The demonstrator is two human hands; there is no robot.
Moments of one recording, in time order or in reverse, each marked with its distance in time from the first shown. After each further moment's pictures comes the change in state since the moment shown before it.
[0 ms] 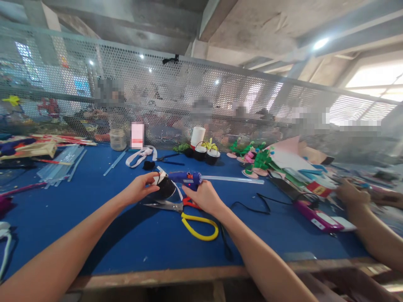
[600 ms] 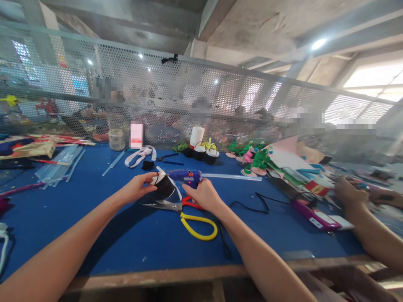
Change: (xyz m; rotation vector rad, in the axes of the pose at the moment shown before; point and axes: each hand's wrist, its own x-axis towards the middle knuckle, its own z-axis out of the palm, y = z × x) left_hand 0.002 -0.006 -0.005 -0.057 -0.008 -0.007; right_hand 0.004 0.007 -0.001 -0.014 0.032 -0.011
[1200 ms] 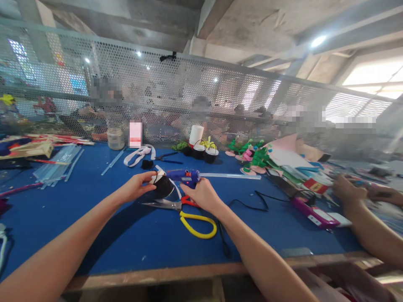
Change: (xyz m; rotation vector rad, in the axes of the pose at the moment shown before) left_hand 0.001 0.003 0.001 0.021 -0.018 -0.004; right_hand -0.003 -0.002 0.000 0.009 -0.036 0.018
